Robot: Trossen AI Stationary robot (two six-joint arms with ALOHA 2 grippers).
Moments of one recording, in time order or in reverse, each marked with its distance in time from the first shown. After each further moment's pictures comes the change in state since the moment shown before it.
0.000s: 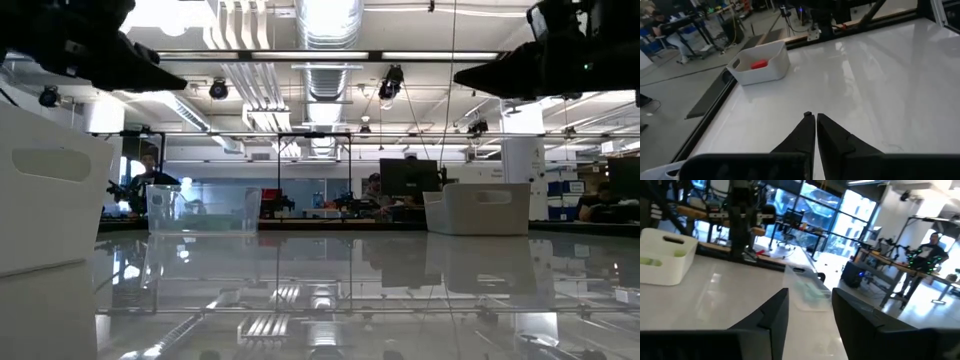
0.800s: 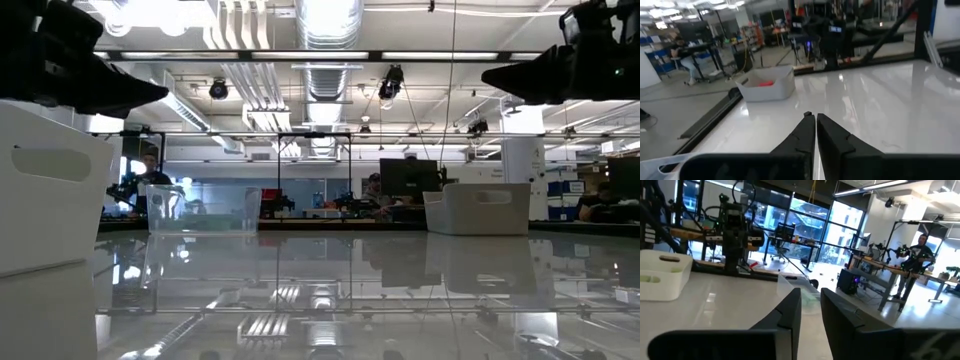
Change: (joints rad) left arm 0.002 -0.289 -0.272 0.148 -0.005 -0.024; right arm -0.029 -0.456 -0.104 -0.230 0.005 0.048
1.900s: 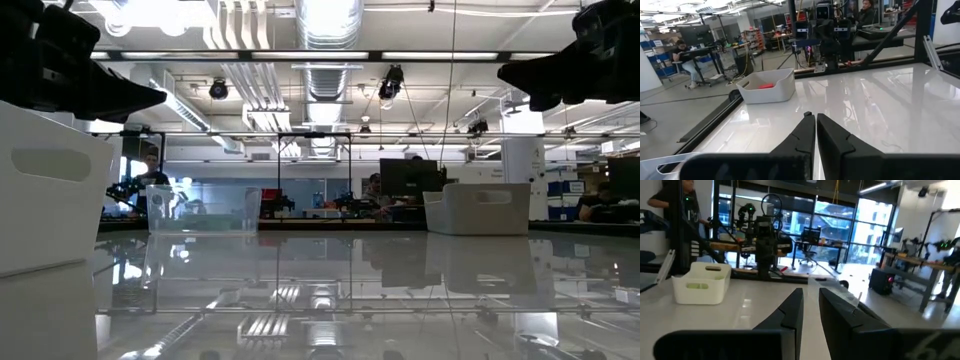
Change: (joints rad) left arm 0.000 -0.047 -0.052 0.034 0.000 0.003; right arm 0.000 -0.241 -0.001 -0.270 -0.136 0.126
